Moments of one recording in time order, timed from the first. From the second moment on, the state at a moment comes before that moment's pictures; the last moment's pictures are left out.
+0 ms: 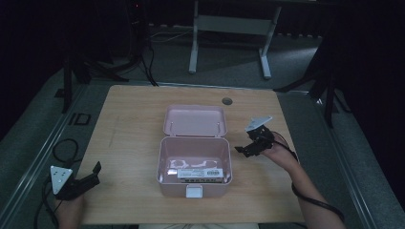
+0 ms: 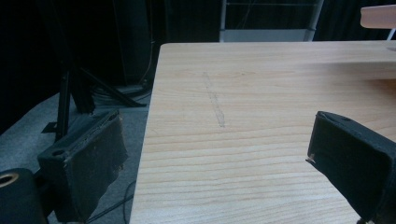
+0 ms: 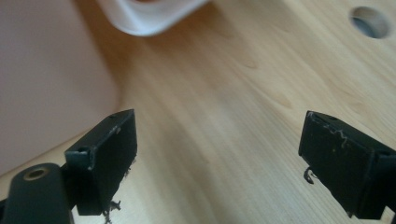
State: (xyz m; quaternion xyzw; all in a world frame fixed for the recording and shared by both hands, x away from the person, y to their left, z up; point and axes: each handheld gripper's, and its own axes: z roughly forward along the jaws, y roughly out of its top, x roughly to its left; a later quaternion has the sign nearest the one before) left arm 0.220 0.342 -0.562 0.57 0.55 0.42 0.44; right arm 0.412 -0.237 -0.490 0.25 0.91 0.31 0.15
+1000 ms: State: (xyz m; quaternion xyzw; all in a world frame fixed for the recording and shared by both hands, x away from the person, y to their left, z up) left arm 0.220 0.342 -0.562 0.57 0.55 0.41 0.44; right arm 0.386 -0.322 -0.528 0.40 0.79 0.41 0.22
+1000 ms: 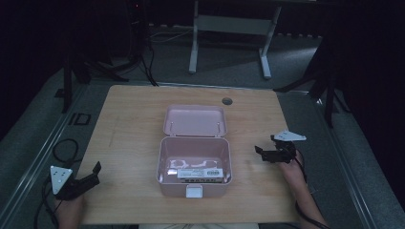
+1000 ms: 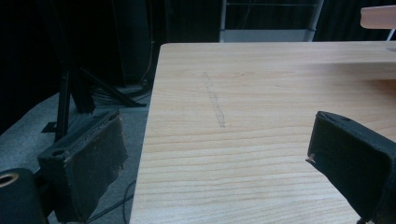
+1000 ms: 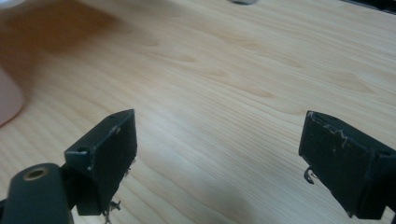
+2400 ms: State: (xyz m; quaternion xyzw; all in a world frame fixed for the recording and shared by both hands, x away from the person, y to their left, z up) left arm 0.220 0.342 -0.562 0.57 0.55 0.41 0.44; right arm 0.354 -0.390 -0.549 0.48 0.70 0.48 0.21
